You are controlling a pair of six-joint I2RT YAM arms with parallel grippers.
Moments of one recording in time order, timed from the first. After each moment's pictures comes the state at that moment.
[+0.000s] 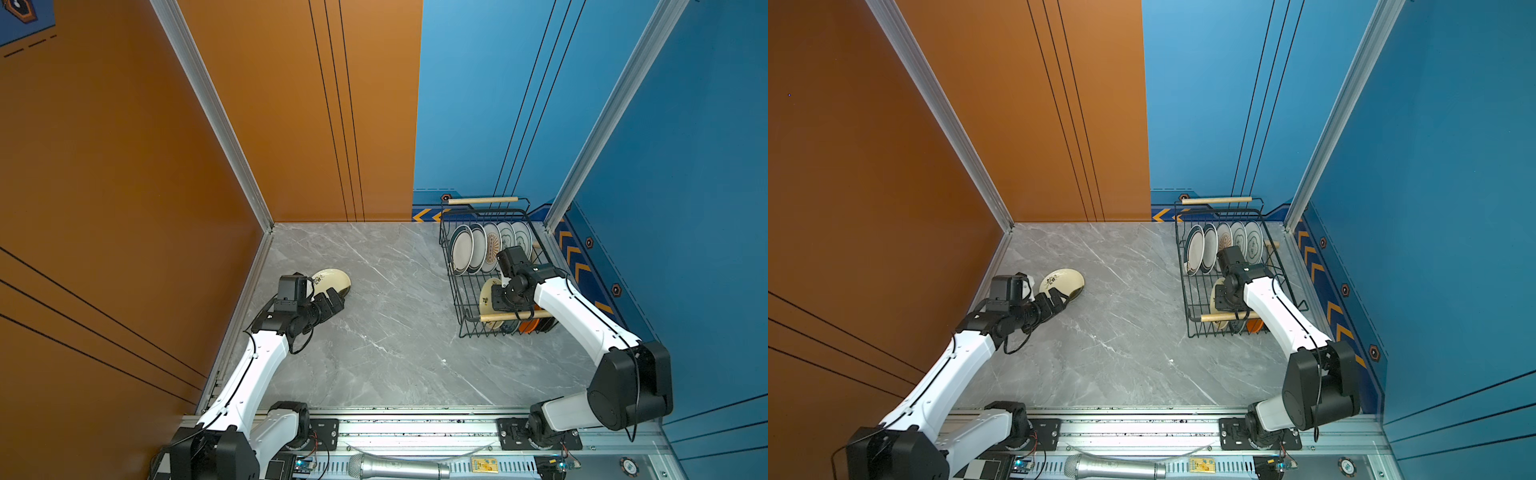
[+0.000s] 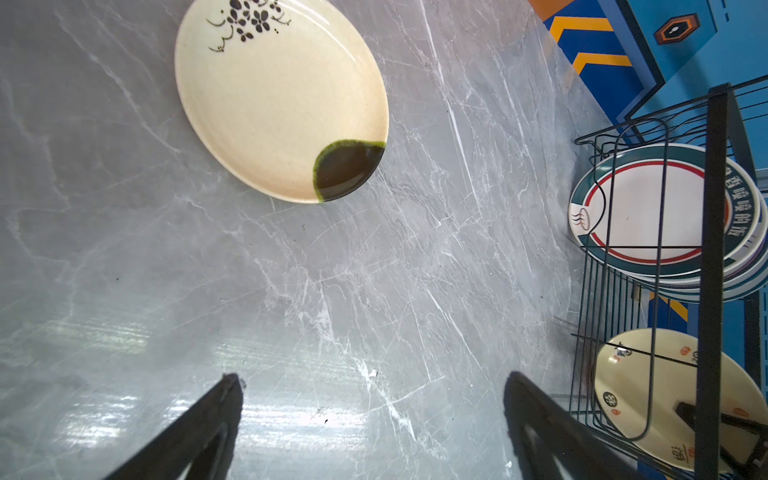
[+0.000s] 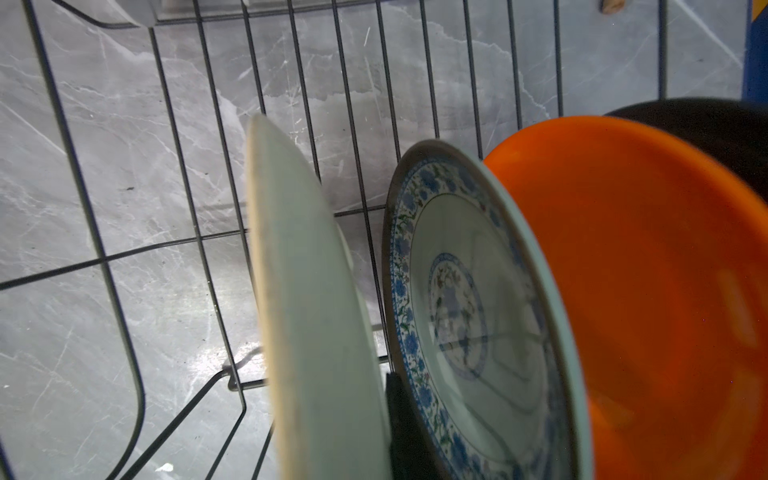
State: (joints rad) left arm -0.06 1.05 0.75 -0.57 0.23 -0.64; right arm 0.23 1.45 1.16 -0.97 0.15 0.29
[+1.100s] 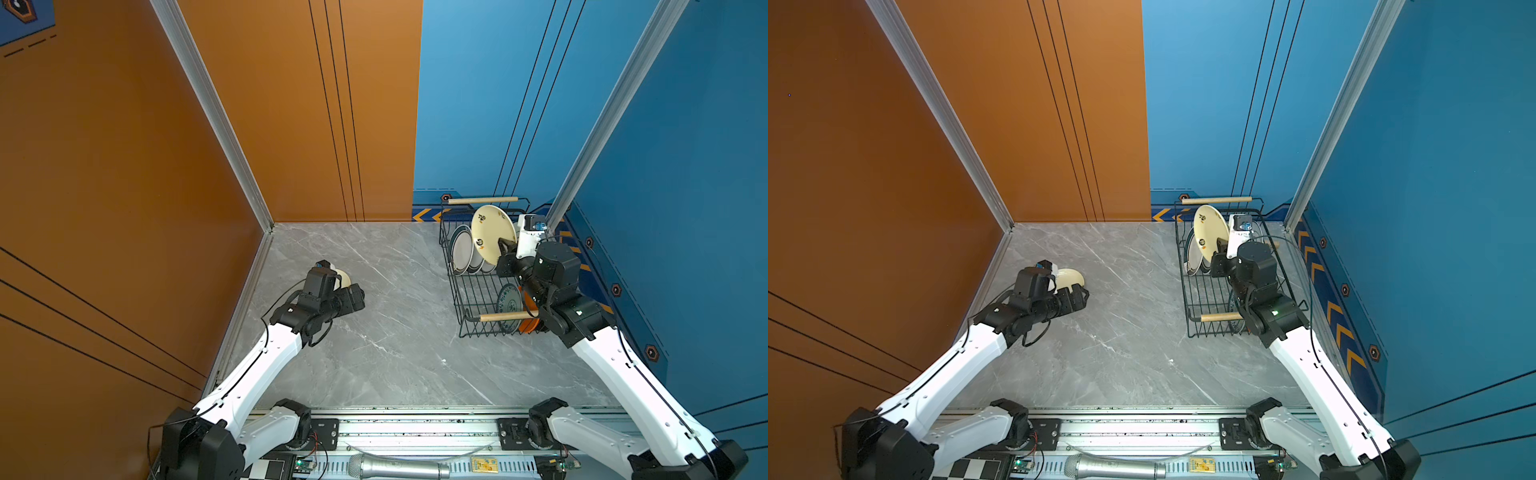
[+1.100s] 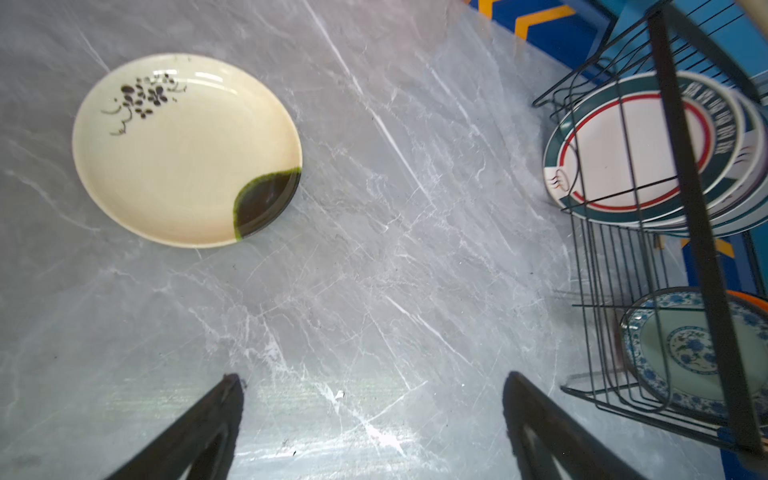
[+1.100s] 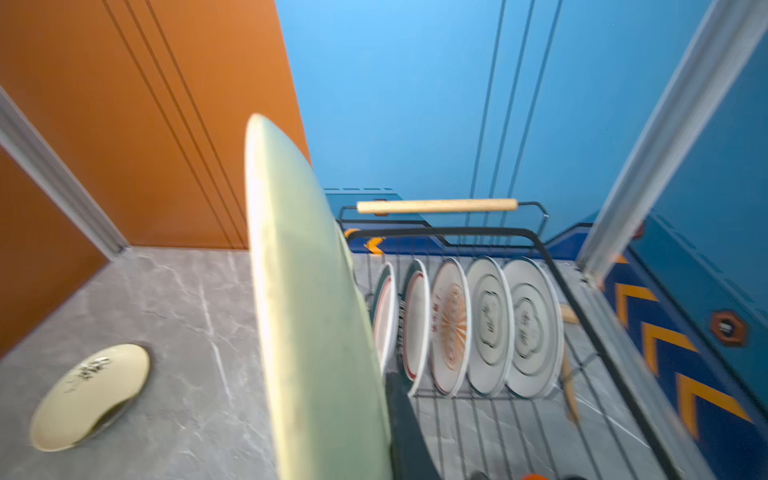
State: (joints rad) left arm -0.34 1.08 0.84 -0.50 0.02 -0.60; right arm 0.38 1.02 1.06 -0.23 0.19 0.16
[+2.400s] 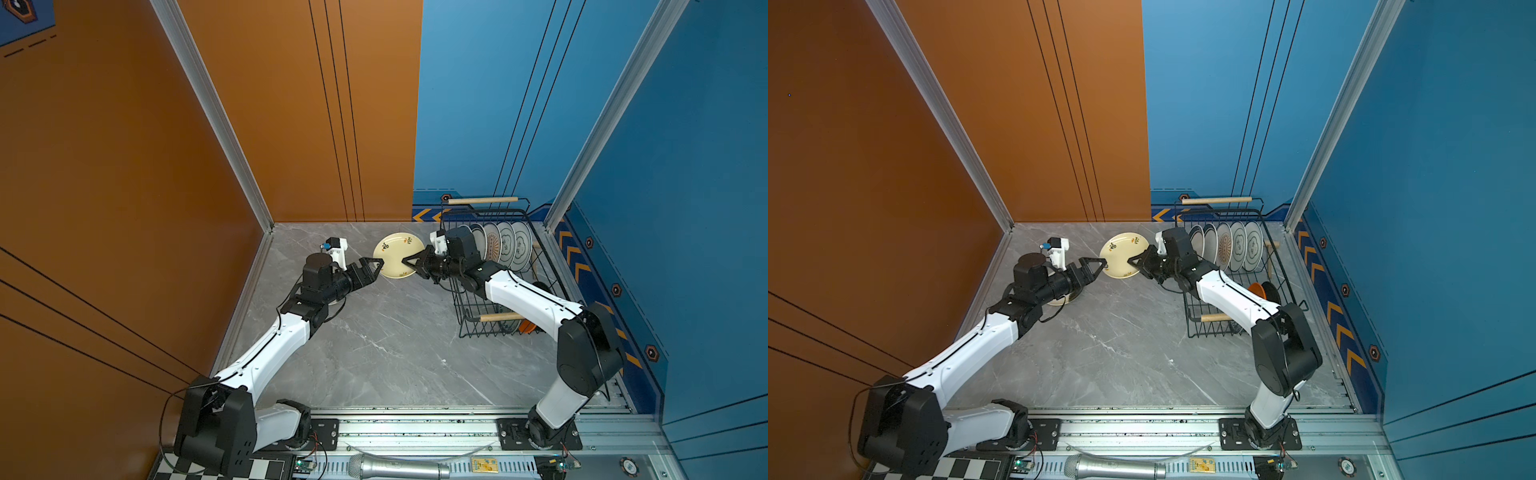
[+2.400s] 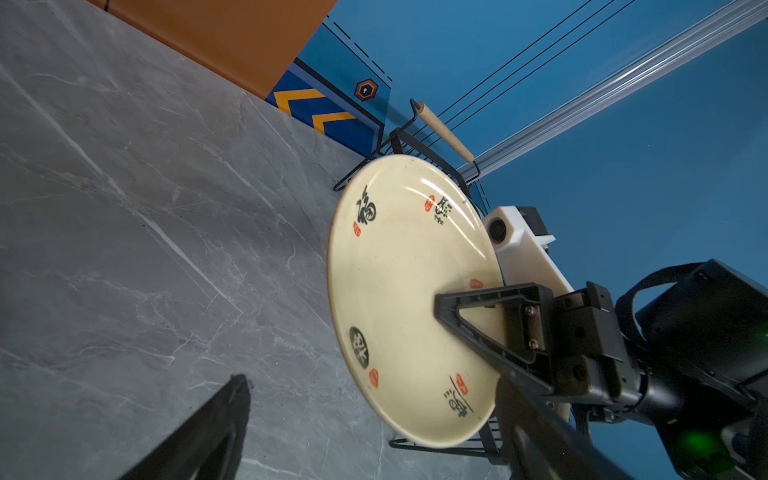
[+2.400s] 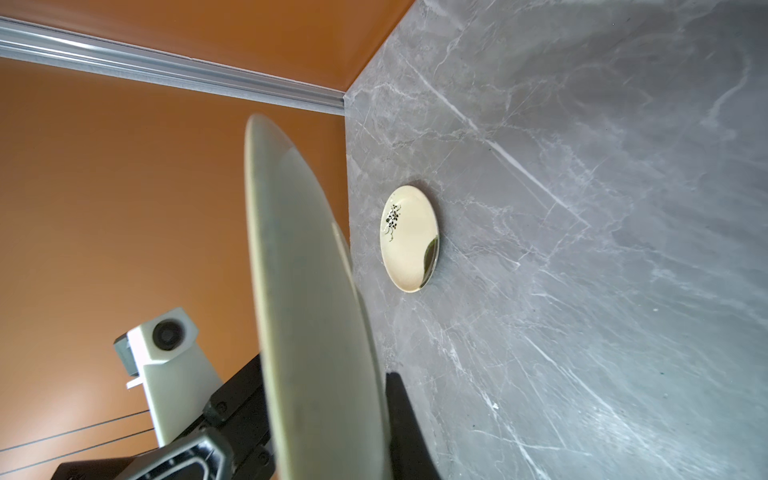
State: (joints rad) left arm -0.28 1.25 0.80 0.13 0.42 -0.79; right arm 0.55 1.71 1.29 -0.05 -0.48 1.15
